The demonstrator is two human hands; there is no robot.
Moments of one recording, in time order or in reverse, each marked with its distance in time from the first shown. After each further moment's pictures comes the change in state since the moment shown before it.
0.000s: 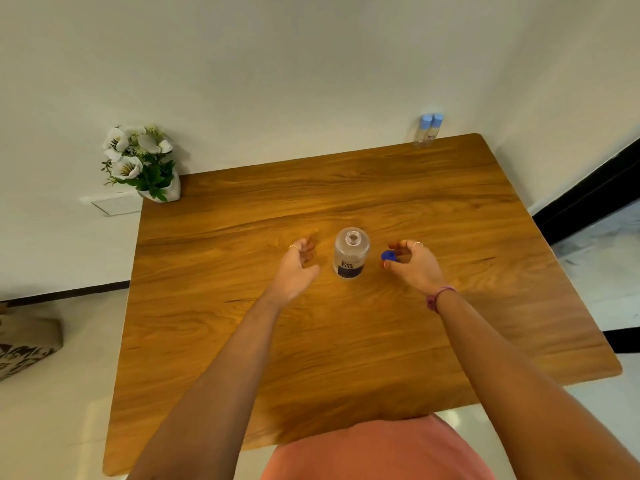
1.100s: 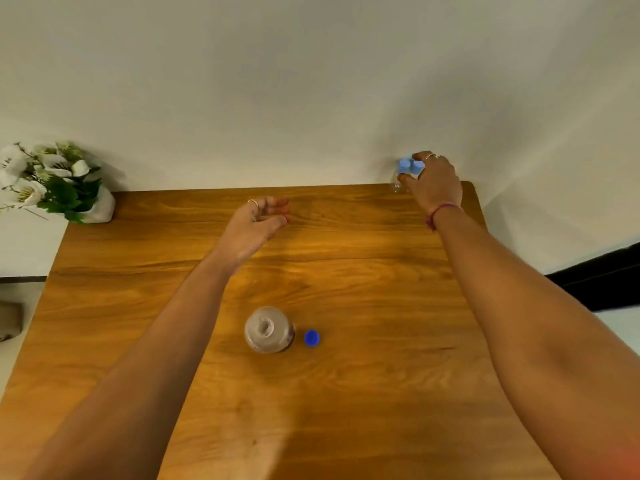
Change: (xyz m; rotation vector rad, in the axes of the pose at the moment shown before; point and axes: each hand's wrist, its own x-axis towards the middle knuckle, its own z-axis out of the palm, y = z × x) left_hand 0.134 0.133 0.023 -0.089 0.186 0.055; right_hand 0.258 -0.071 -0.155 -0.399 0.288 -0.288
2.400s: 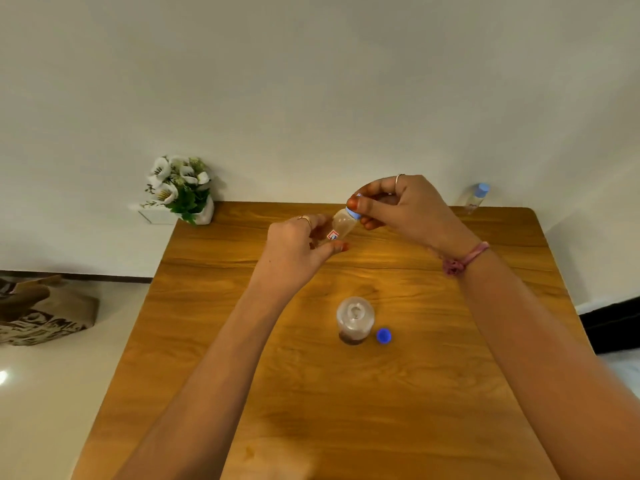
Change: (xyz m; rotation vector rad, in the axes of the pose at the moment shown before) left_hand -0.124 0.033 -0.072 0.629 0.275 0.416; right_hand -0.169 -0.201 -0.049 0.661 -0.502 -0.319
